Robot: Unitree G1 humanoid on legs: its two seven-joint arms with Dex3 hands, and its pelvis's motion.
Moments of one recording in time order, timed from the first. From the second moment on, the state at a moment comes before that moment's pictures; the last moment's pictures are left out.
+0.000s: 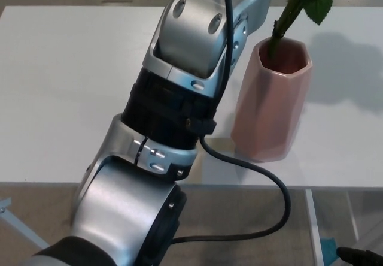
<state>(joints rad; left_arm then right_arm) -1.27 -0.13 -0.09 0.29 -0.13 0.63 -0.01 -0.13 -0.26 -0.17 1.07 -0.01 -0.27 0.07</state>
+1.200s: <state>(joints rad) -1.27 -0.14 -0.04 0.17 -0.20 0.72 -0.01 -0.15 -0.26 -0.17 1.08 -0.01 -0.26 0.08</state>
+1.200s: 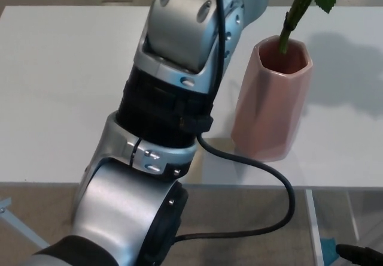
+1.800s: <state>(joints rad) -1.27 -0.14 -0.03 0.12 -0.29 0.83 0.03 -0.15 -0.26 -0.17 1.09 -0.01 -0.26 0.08</state>
